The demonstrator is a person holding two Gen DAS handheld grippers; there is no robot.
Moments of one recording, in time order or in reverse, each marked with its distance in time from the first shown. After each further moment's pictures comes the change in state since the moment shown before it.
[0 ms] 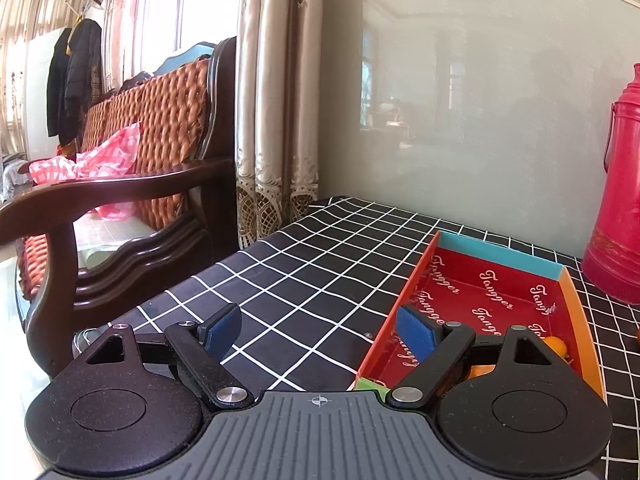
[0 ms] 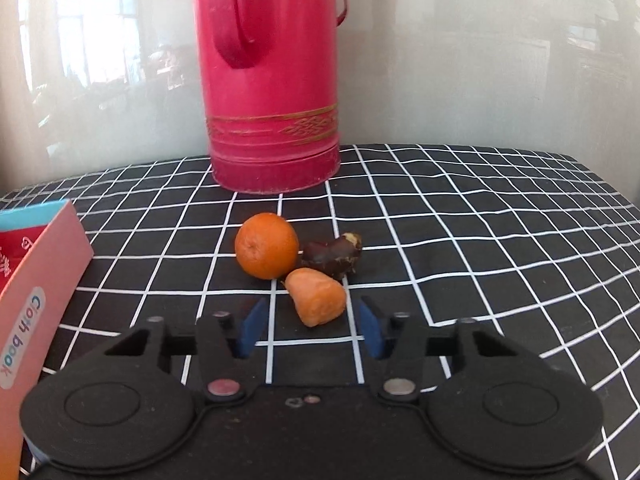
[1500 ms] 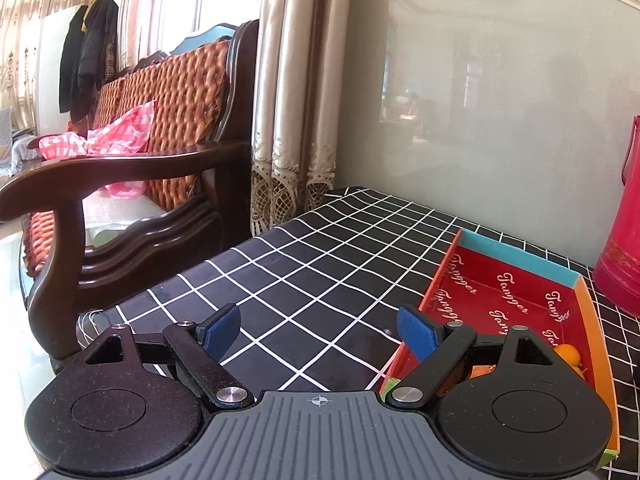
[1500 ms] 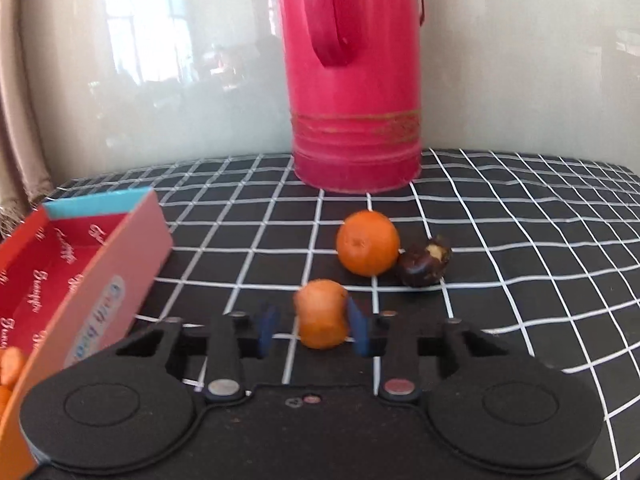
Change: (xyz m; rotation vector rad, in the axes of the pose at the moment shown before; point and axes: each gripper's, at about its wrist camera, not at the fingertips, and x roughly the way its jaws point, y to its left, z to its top) left arm 0.009 0.016 0.001 -0.061 0.038 0.017; right arm -0.006 0.031 -0.005 -0.018 0.000 0.171
